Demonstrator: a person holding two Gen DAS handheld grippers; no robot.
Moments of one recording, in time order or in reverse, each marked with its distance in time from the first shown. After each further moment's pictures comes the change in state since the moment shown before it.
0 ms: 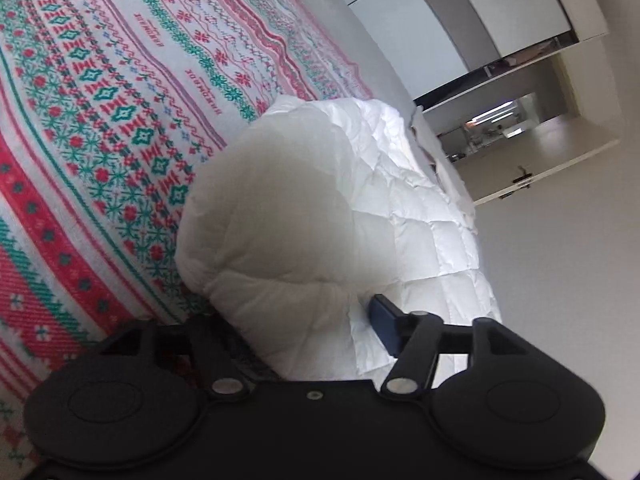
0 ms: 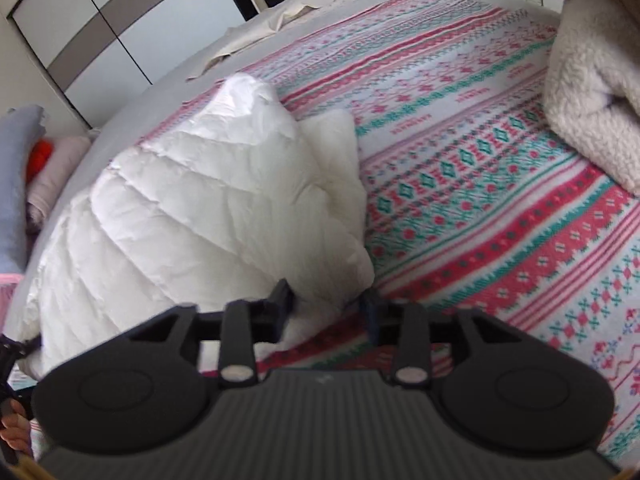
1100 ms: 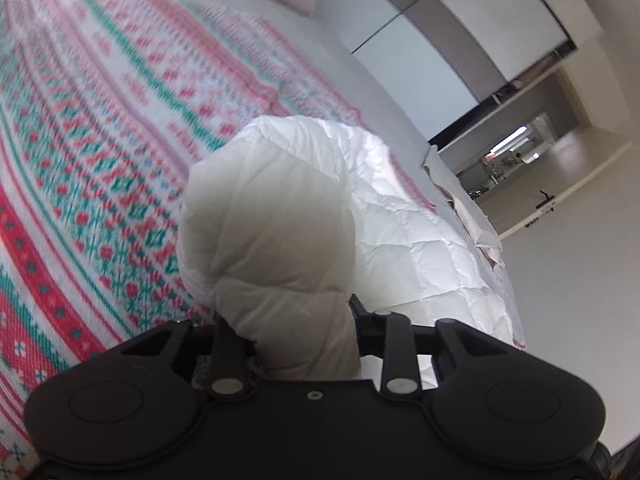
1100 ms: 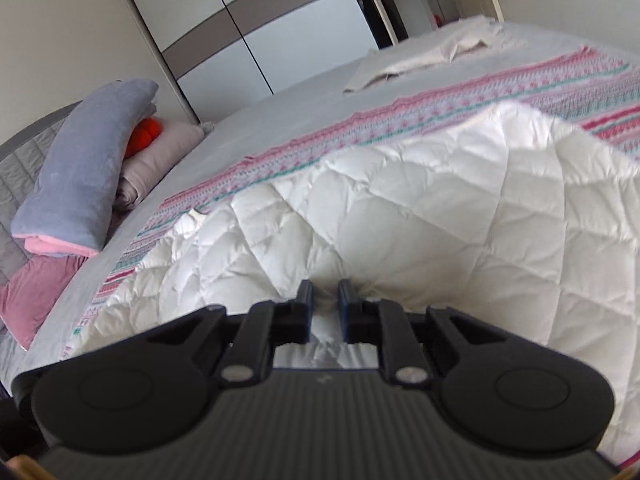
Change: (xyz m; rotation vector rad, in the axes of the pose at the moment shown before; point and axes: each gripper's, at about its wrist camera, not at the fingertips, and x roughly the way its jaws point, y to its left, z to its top) left arm 0.033 -0.050 -0.008 0.121 -0.203 0.115; right arm 0.067 0.183 0.002 -0.198 -0.090 0.311
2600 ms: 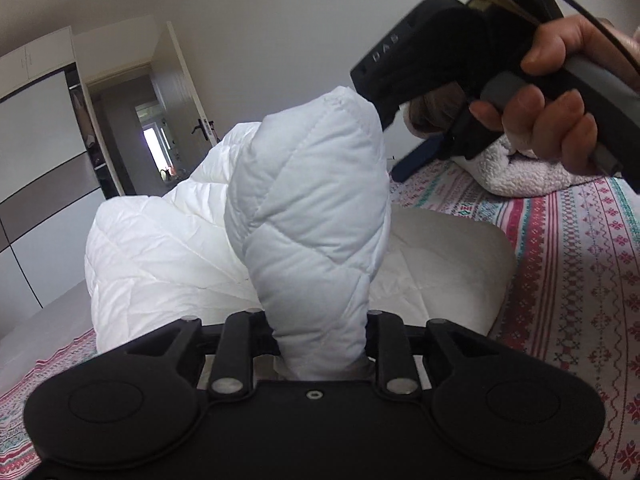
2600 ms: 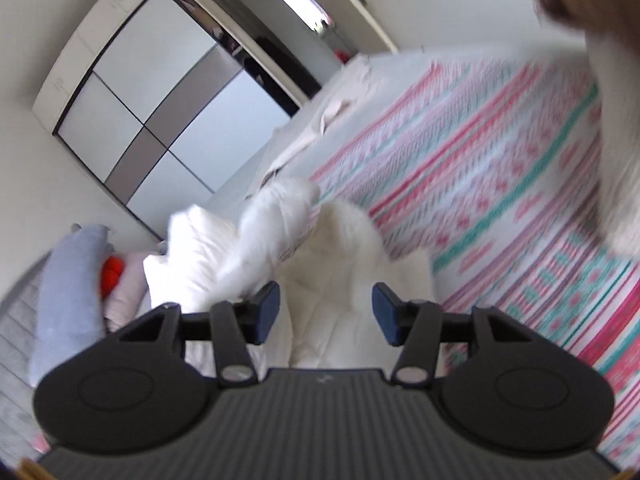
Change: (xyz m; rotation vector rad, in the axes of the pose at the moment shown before) left arm -0.004 -0.173 -0.169 1.457 -0.110 -0.539; right arm -0.149 -0.185 0.048 0.323 -0.223 -0.072
